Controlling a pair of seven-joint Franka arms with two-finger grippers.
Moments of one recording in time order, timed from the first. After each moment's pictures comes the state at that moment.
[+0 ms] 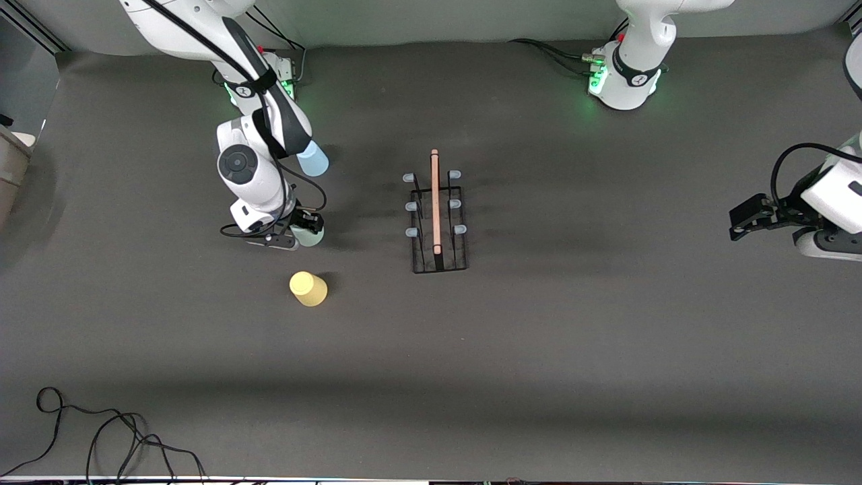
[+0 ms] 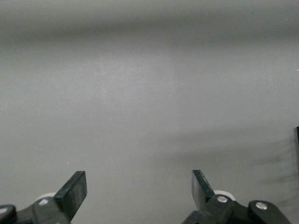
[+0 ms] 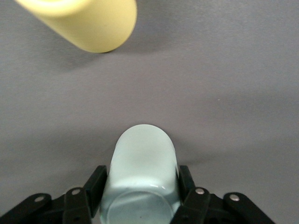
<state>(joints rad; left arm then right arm) -0.01 0.08 0.00 -1.62 0.00 1.77 0.08 0.57 0.21 -0.17 -2.44 0.06 2.59 0.54</state>
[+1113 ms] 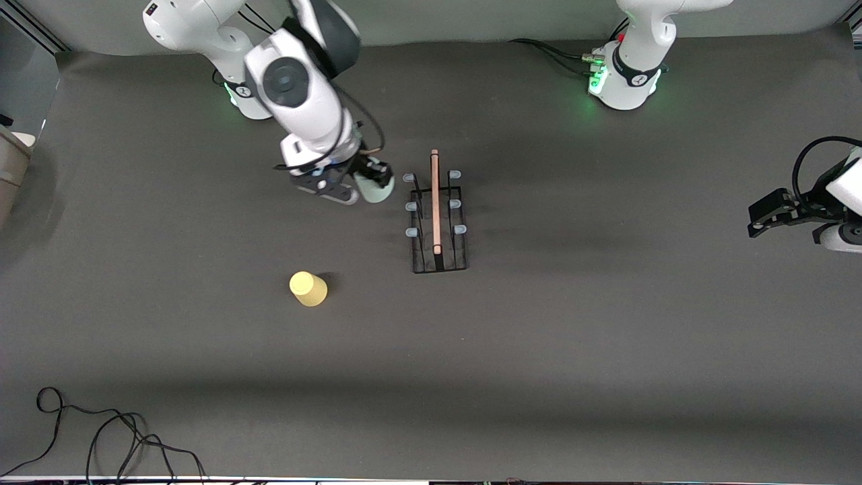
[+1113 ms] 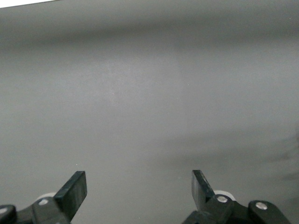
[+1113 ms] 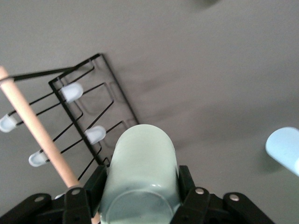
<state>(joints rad) 0.02 0.06 -0.01 -1.63 0.00 1.78 0.14 0.88 0.10 -0.16 -2.03 0.20 2.11 1.02</state>
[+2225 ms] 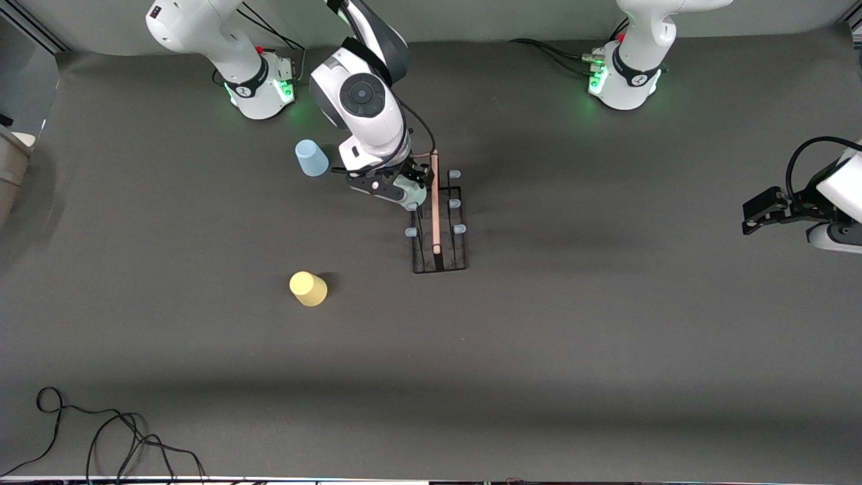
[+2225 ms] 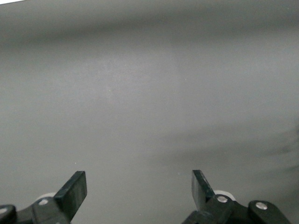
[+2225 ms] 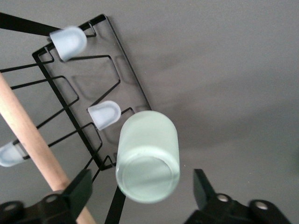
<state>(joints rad) 0.02 0.06 -0.01 -1.64 0.00 1.77 0.16 0.97 0.25 -0.16 -2.01 0.22 2.22 1.07</state>
